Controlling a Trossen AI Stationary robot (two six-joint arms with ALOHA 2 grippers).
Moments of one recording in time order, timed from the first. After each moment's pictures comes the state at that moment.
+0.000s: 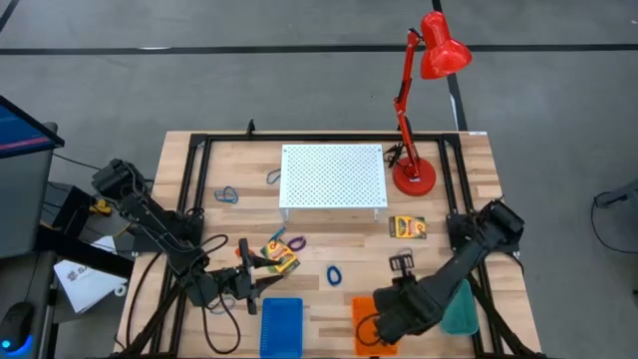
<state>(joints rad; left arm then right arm) -0.84 1.39 0.62 0.49 -1.06 0.28 0.73 1.93 1.76 -1.57 0.16 0.58</state>
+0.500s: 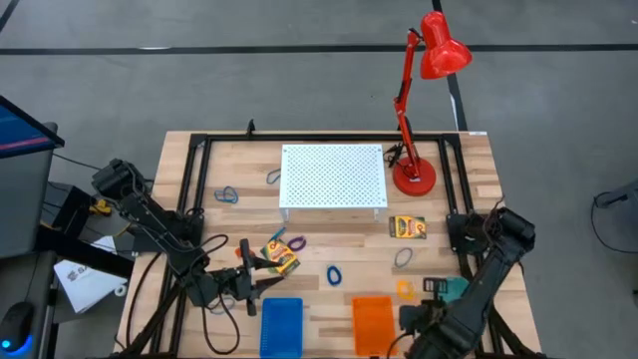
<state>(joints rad) -0.84 1.39 0.62 0.49 -1.04 0.28 0.92 1.93 1.76 -1.57 0.02 1.02</state>
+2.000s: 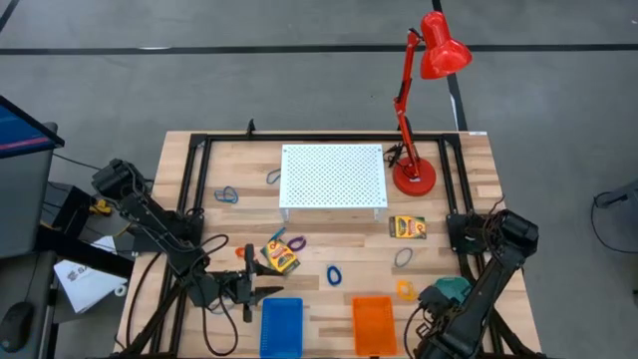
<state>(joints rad) -0.84 1.39 0.62 0.47 -0.90 0.22 0.98 1.93 1.54 -1.57 -0.19 1.86</state>
